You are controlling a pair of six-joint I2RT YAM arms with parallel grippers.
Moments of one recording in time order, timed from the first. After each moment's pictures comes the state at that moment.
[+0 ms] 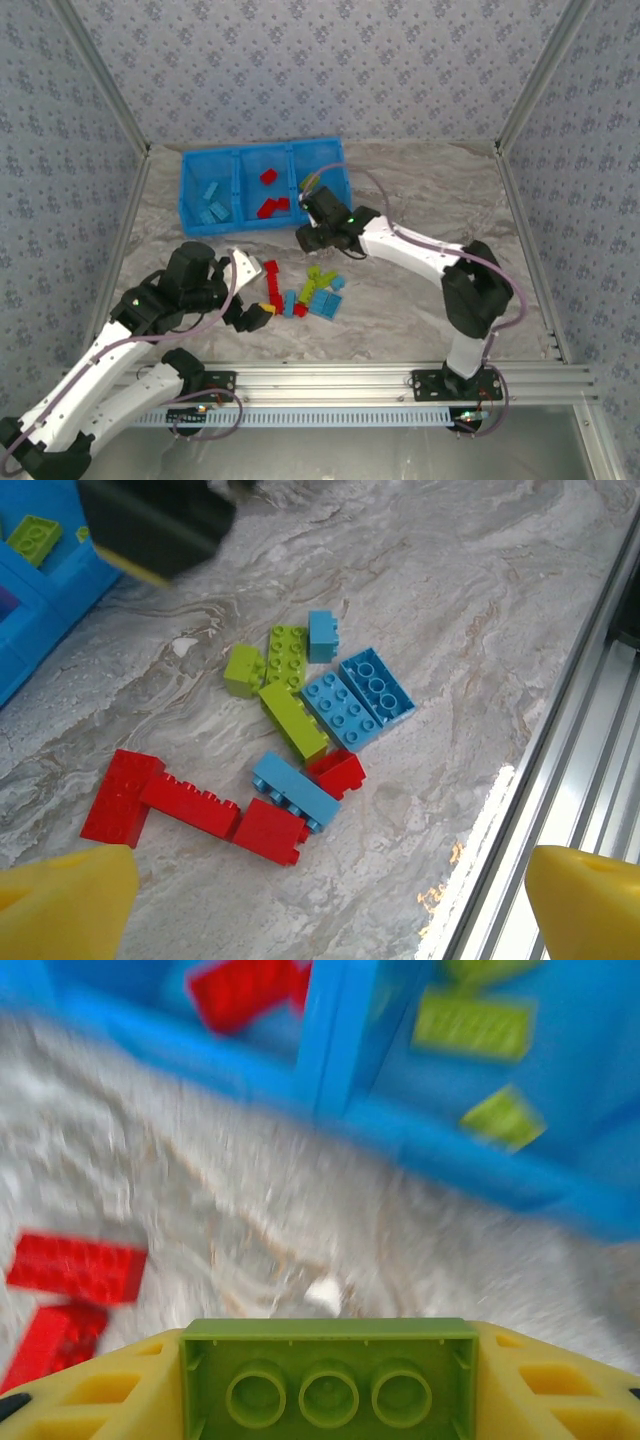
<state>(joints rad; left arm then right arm) -0.63 0.69 0.81 -0.86 0.33 0.22 0.80 1.76 1.40 -0.50 0.17 0.23</state>
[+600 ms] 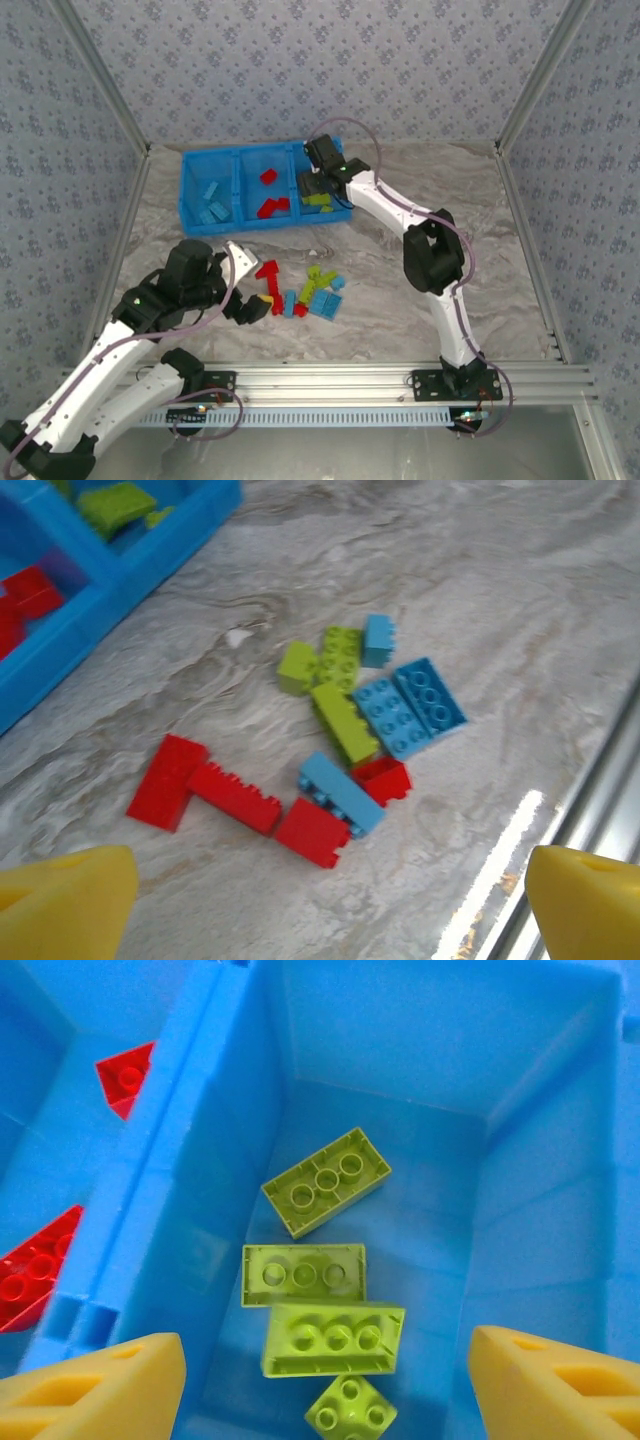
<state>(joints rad) -0.58 0.70 0.79 -0.81 0.25 0.16 0.61 2.20 1.99 -0.60 0.19 0.16</state>
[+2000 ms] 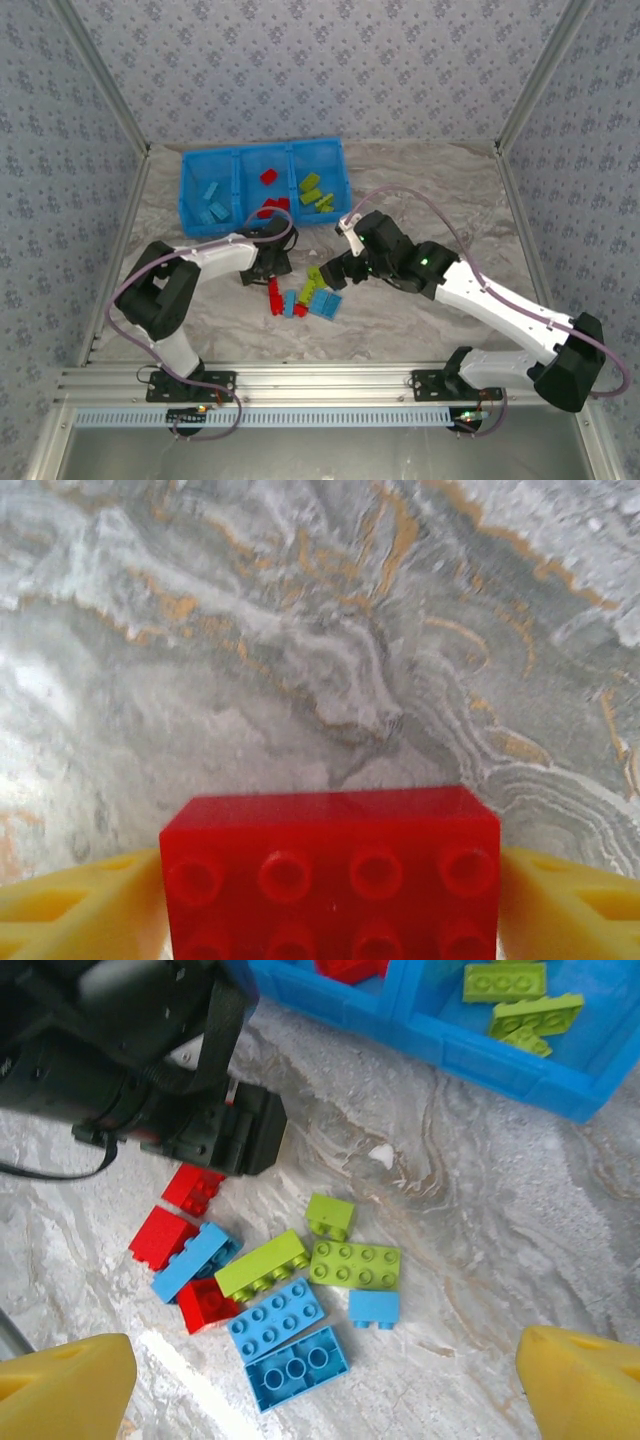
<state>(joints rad) -0.63 1.72 0.97 -0.59 -0.24 -0.92 0.87 1.20 1.05 -0.63 0.02 0.21</state>
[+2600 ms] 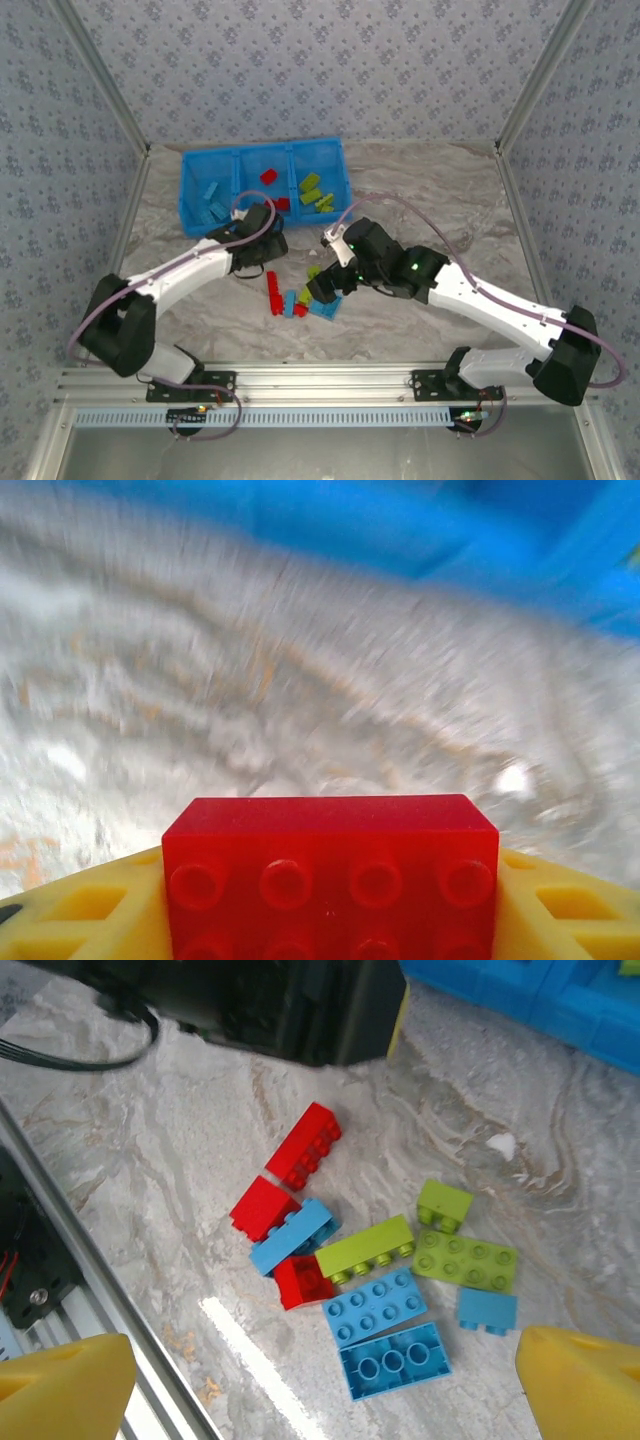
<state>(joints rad) -0.60 1.44 0.98 -0.52 -0.23 -0.85 0.93 1.22 1.05 -0.59 -0.08 0.23</state>
